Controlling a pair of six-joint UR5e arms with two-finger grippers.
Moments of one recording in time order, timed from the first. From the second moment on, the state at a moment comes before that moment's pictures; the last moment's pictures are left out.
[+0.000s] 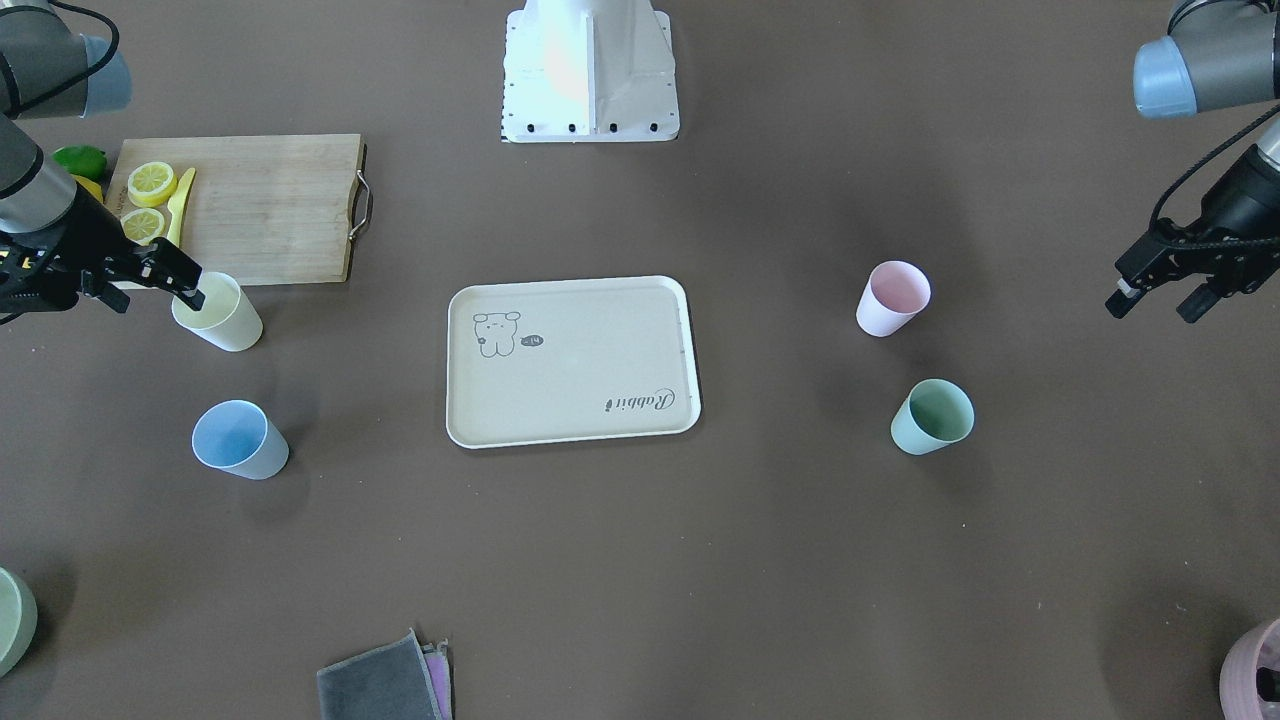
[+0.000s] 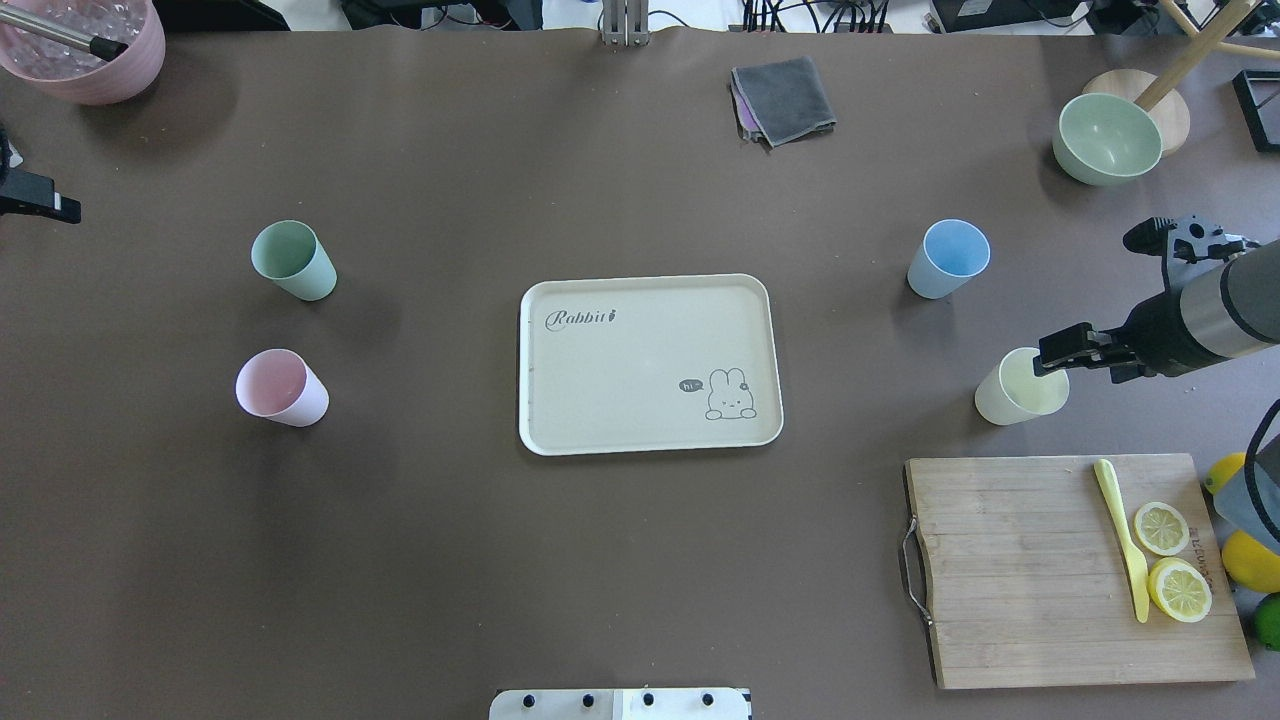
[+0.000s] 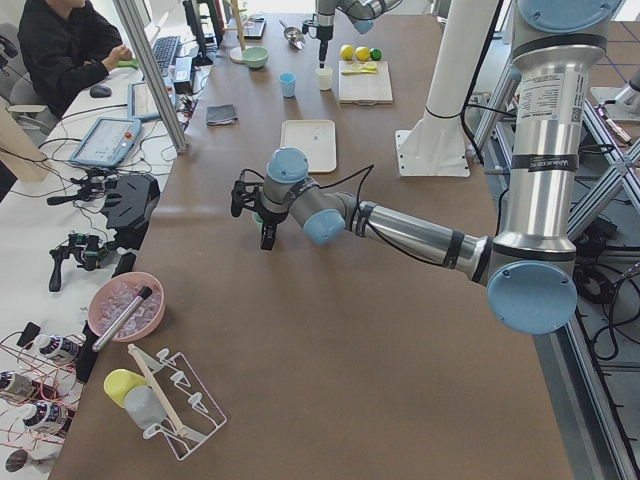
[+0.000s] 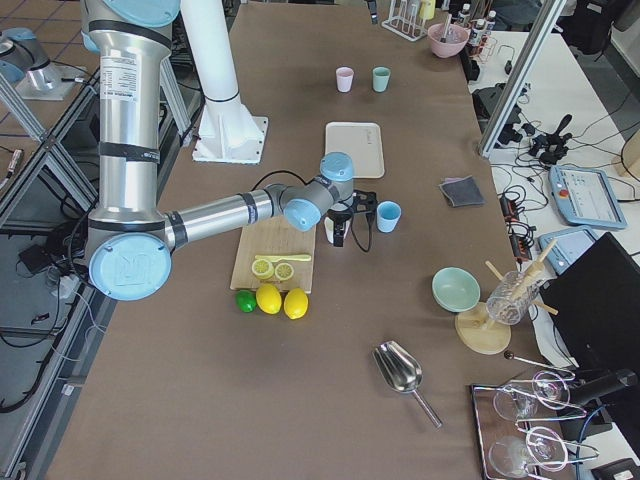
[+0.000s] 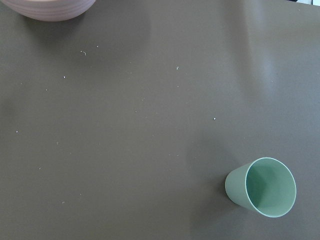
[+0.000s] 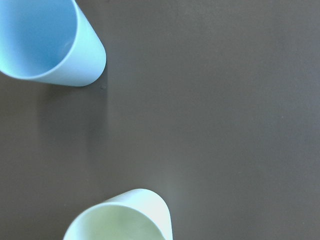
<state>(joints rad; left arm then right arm) -1.21 -1.59 -1.81 -2.13 -2.25 -0.84 0.90 -1.65 1.85 -1.05 2.16 0.99</state>
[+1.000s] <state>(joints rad) -1.21 -1.61 -1.81 -2.13 -2.25 -0.84 0.85 -1.60 1.83 -1.06 2.15 1.00</state>
